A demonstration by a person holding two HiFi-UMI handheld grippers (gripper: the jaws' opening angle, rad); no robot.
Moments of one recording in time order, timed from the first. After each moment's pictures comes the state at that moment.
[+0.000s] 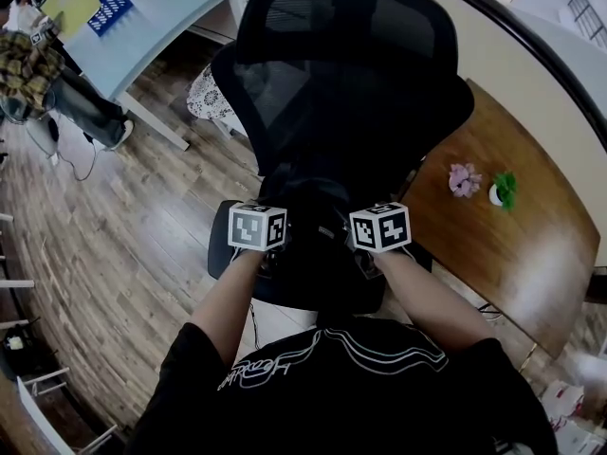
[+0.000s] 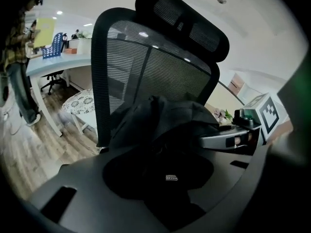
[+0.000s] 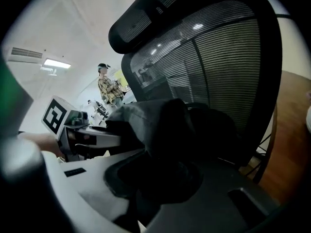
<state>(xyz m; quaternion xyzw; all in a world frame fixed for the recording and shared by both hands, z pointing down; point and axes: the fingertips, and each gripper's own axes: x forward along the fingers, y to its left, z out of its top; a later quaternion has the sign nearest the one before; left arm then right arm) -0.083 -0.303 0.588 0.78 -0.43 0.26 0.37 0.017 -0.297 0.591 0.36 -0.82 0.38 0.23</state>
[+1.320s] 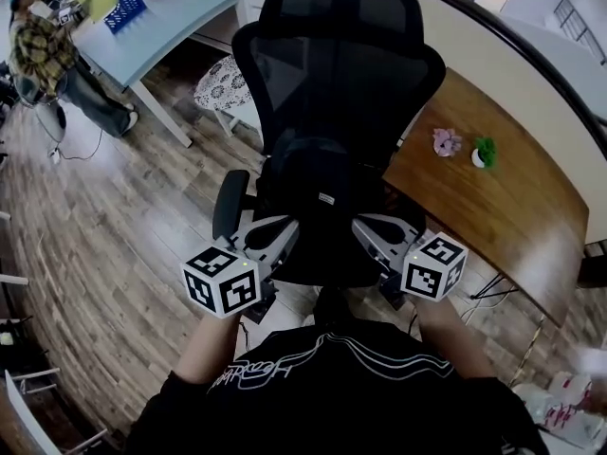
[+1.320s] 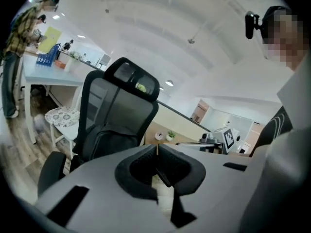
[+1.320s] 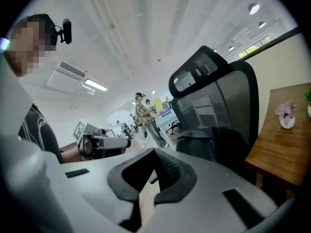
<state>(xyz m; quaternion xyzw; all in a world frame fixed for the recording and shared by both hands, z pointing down) -0.068 -0.104 0.405 0.88 -0.35 0.08 0.31 0.034 -0.109 0.423 0.29 -0.91 0.30 0.05</state>
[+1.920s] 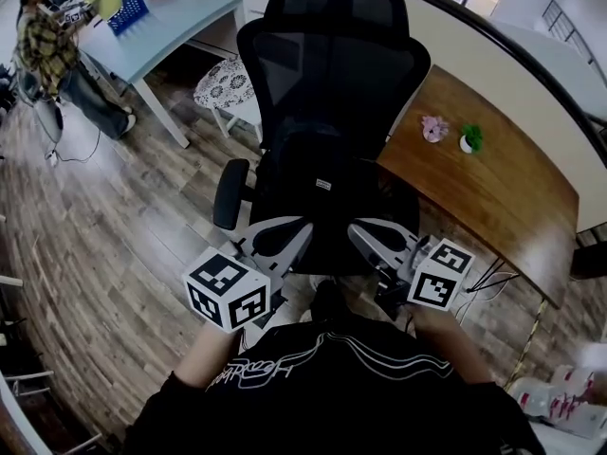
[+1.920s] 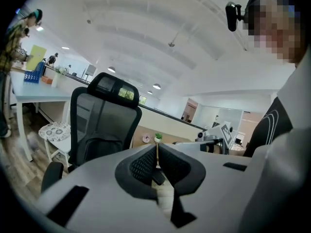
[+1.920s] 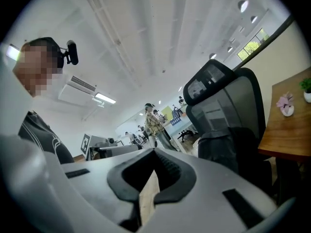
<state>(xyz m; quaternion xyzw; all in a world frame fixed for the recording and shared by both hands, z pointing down) -0.049 -0.027 0.351 0.92 -0.32 0.07 0.23 0.018 -0.028 0.360 0.26 -0.92 0.30 -0.03</state>
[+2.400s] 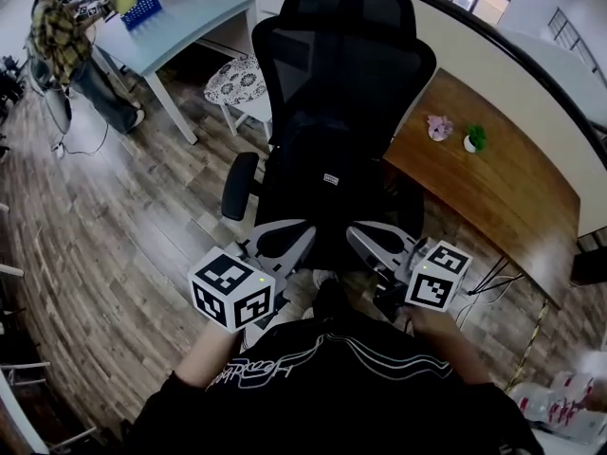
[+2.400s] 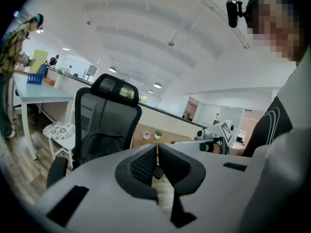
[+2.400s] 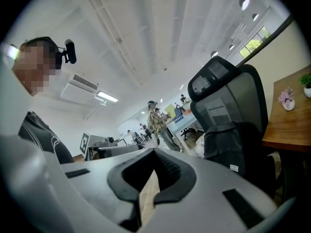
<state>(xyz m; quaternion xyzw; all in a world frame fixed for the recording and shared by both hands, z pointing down) -0.061 0.012 0.352 0.91 -0.32 0.08 0.23 0.000 0.008 0.361 0.25 -0.92 0.30 -0.03</state>
